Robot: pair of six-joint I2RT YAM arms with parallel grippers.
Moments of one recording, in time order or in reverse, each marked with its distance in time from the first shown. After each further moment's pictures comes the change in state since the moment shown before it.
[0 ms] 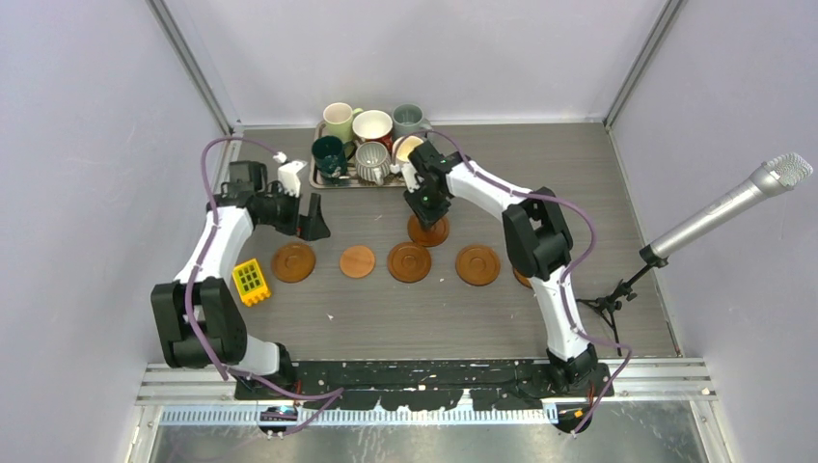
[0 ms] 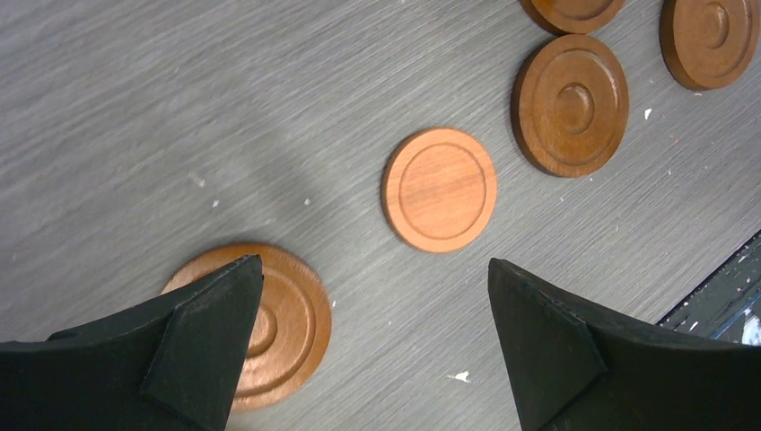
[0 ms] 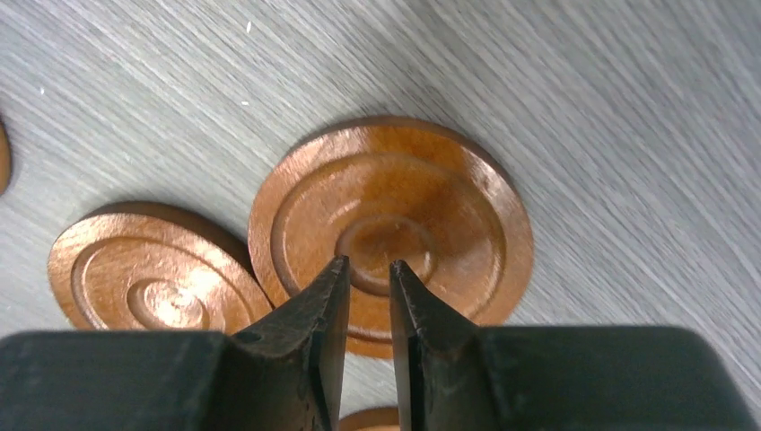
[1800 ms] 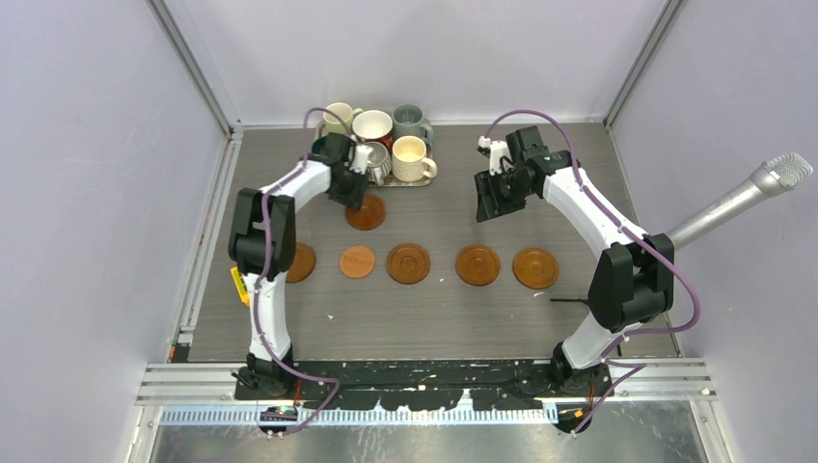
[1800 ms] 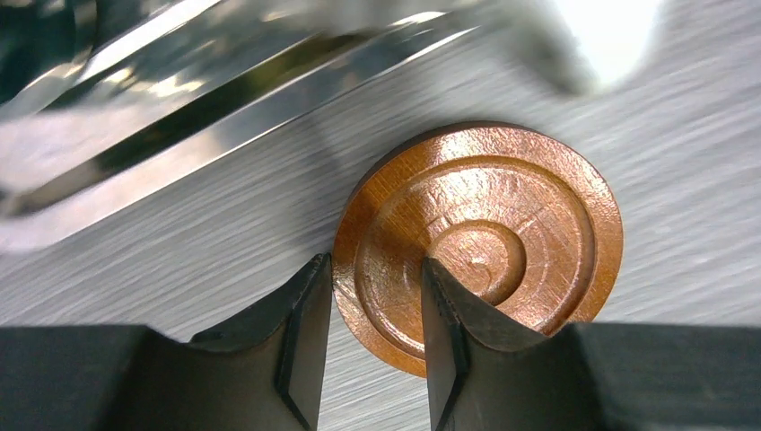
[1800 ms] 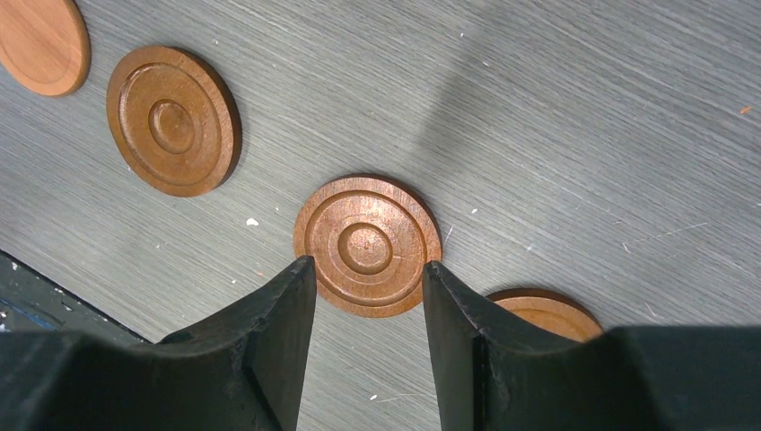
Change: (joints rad) left arm -0.421 0.715 0.545 0.126 -0.544 -0.185; right arm -0.319 -0.617 -0.469 0.002 -0.177 0.061
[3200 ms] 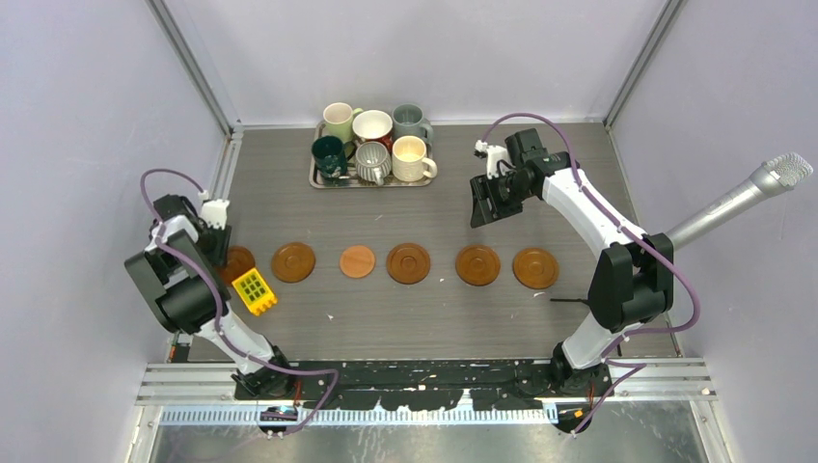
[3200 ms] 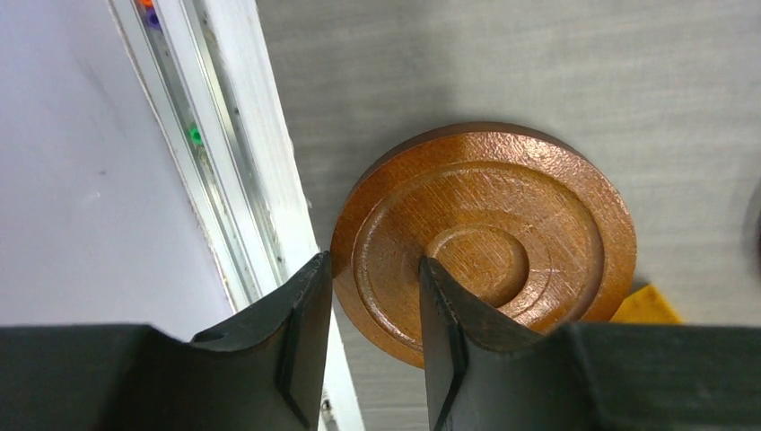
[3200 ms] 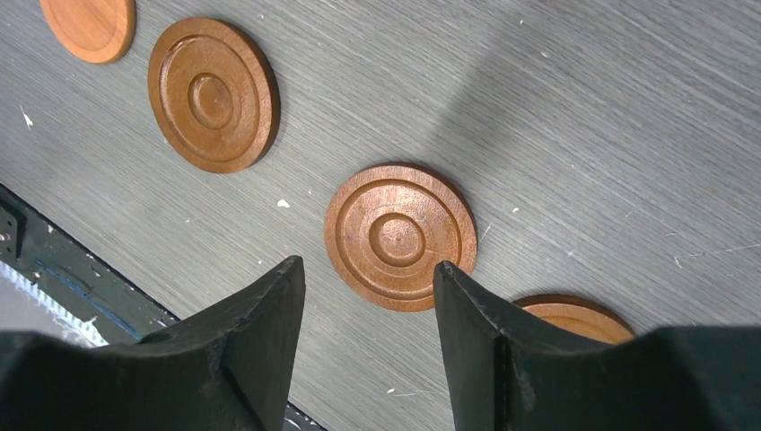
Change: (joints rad) left arm 0.910 -0.371 -0.504 0.015 0.060 0.565; right arm 0.000 0.000 -0.012 -0.018 -0.090 -0.021
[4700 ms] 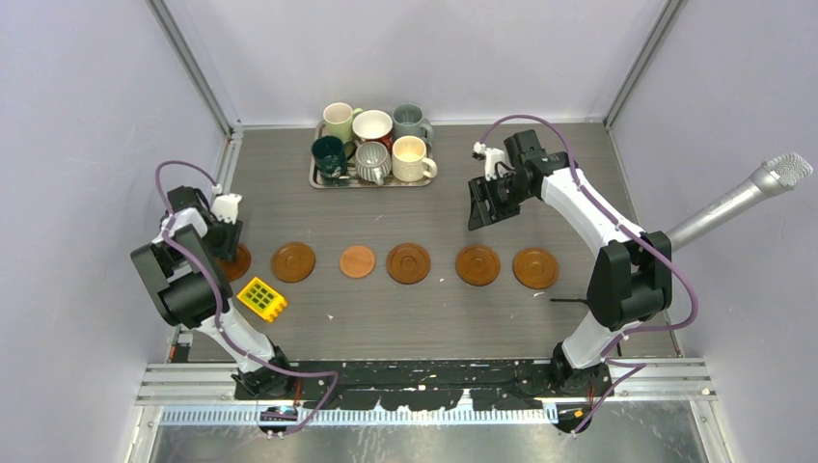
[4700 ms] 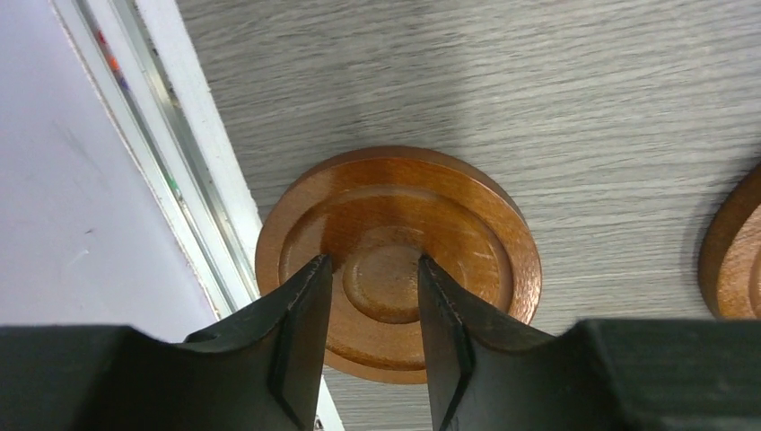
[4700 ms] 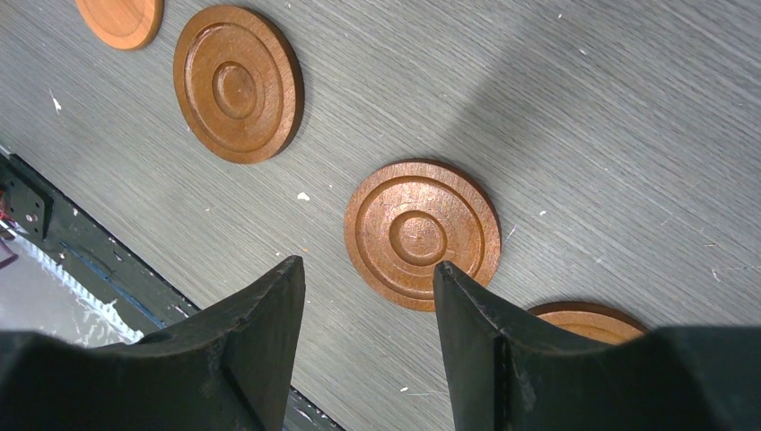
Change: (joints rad) left arm -0.068 0.002 0.000 -0.004 -0.004 0.013; right arm 0.000 0.011 -0.003 -0.013 -0.056 -0.006
